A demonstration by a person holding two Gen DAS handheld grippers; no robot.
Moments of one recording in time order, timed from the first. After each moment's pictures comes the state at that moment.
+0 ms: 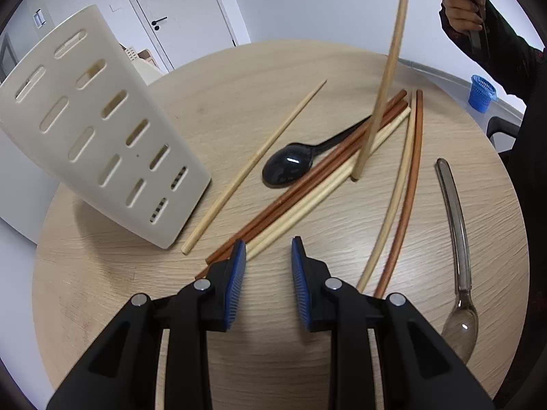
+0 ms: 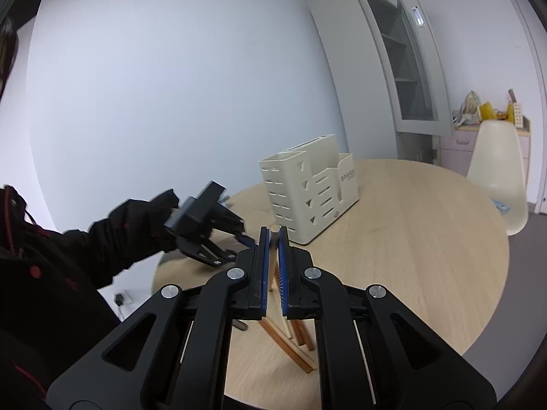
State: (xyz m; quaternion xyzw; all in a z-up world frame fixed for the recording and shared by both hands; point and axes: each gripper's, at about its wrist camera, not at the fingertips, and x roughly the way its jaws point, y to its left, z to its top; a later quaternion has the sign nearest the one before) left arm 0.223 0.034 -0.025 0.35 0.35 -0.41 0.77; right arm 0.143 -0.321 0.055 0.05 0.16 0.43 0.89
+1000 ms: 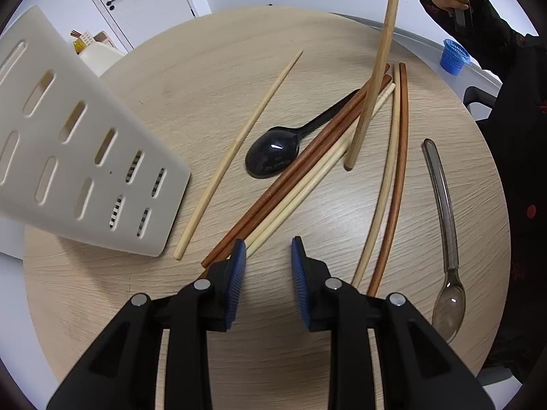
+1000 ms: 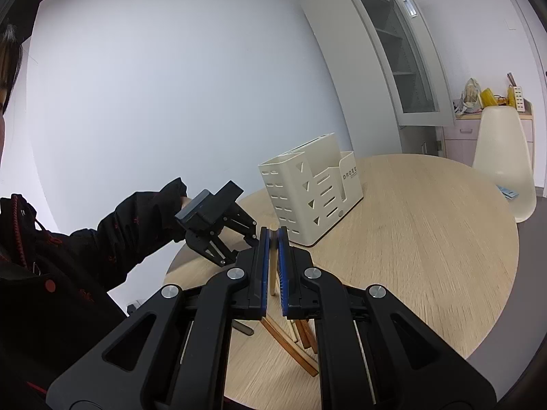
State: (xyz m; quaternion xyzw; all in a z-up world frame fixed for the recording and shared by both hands) left arm 0.281 -0.026 -0.017 0.40 0.42 -0.45 0.68; right arm 0.136 -0.334 0.053 0.08 0.17 0.44 0.88
